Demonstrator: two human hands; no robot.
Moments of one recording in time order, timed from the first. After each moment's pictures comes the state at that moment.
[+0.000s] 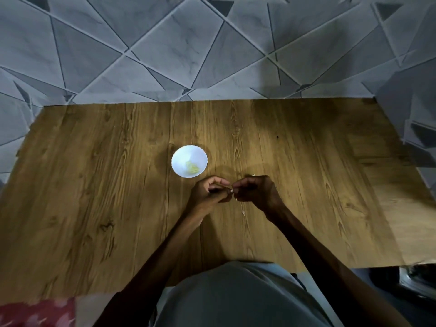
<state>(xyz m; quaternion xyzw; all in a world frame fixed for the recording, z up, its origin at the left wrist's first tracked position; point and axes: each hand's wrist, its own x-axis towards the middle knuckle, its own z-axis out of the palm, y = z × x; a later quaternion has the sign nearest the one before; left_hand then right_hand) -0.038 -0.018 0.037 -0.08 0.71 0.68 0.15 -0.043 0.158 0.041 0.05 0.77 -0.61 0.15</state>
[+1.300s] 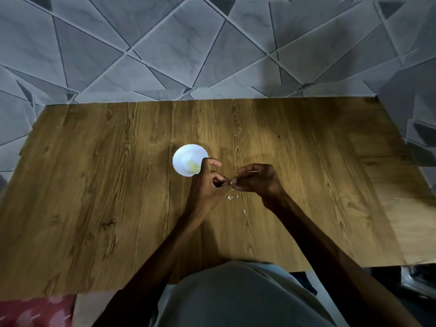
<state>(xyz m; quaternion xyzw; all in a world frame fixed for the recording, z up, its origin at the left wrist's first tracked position) -0.042 -0.014 0.060 0.01 0.83 0.56 0.00 -0.058 0.151 0.070 0.12 0.68 -0.71 0.16</state>
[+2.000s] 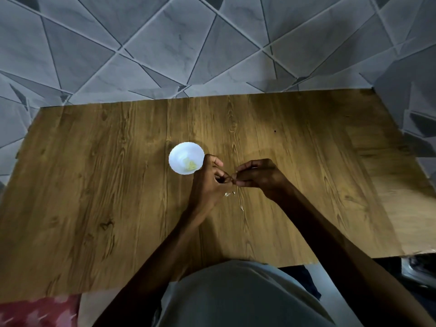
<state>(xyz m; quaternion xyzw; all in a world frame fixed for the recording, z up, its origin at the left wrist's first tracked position) -0.044 0.000 0.063 0.00 0.85 0.52 0.01 -0.067 0.169 0.074 0.12 0.66 -0.70 0.23</state>
